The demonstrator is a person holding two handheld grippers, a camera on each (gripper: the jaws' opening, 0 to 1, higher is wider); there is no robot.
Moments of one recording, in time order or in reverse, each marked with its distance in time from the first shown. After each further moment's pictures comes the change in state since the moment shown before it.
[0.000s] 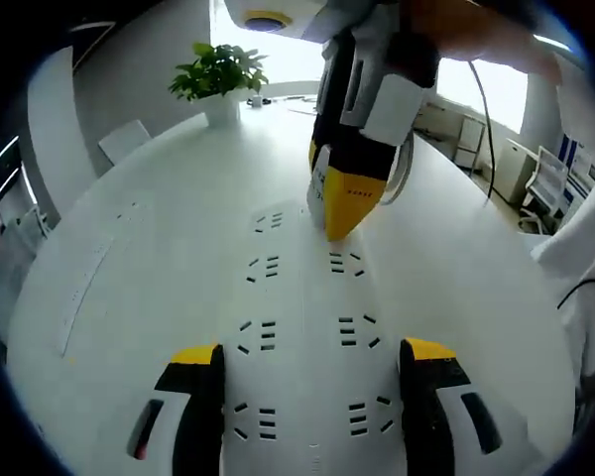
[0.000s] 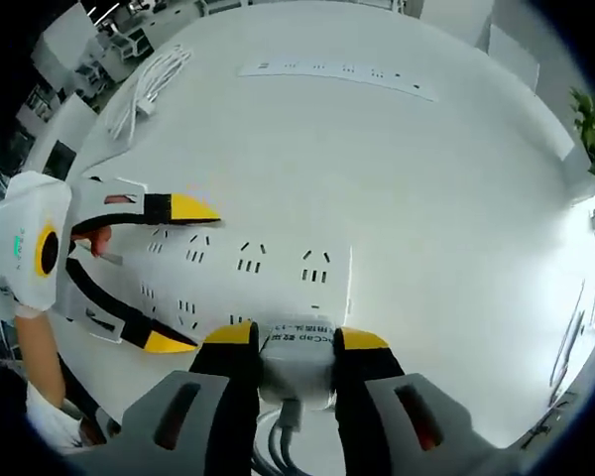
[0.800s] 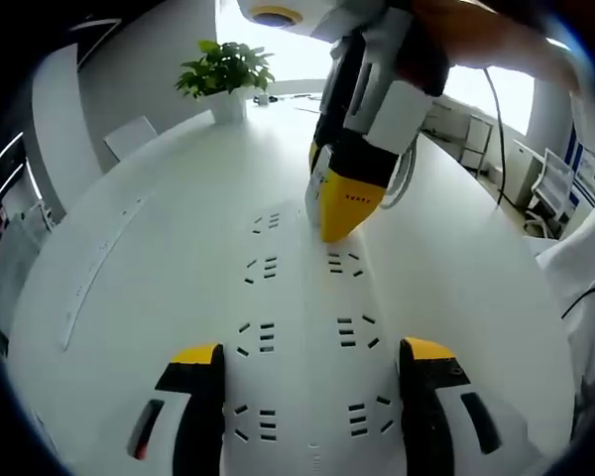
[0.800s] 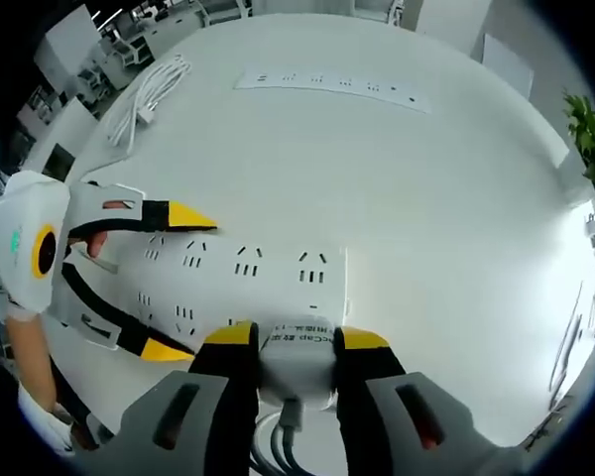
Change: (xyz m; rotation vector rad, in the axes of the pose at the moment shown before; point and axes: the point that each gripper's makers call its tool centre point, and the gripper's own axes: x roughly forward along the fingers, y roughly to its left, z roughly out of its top) left arm -0.002 0.000 -0.003 -0.037 0.004 0.031; right arm -0.002 0.006 -0.006 -0.082 -0.076 -0.046
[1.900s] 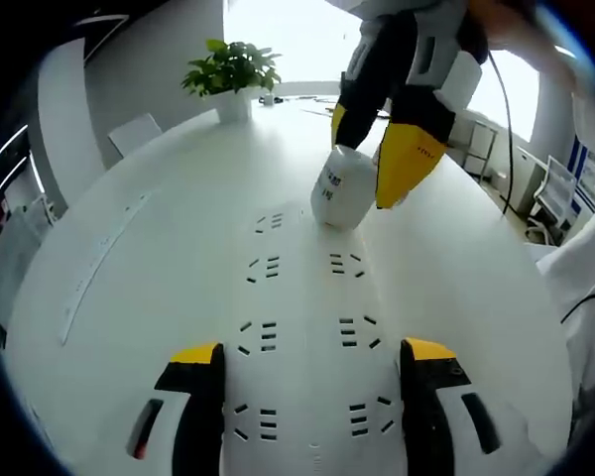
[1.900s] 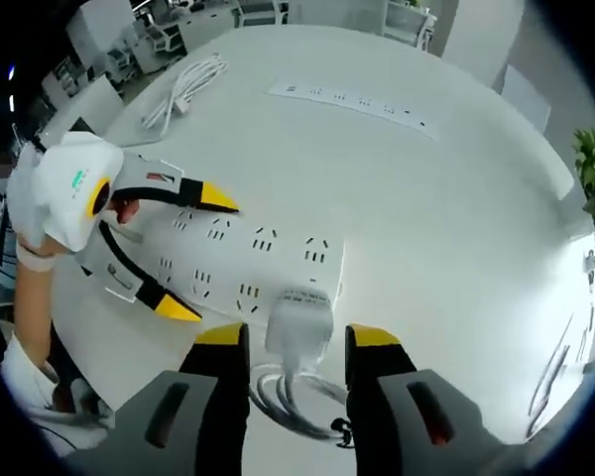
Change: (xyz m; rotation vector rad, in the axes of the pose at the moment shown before) left arm 0.000 0.000 0.001 -0.012 -0.009 -0.005; right arm -0.029 -0.001 -0.012 -0.095 0.016 0.048
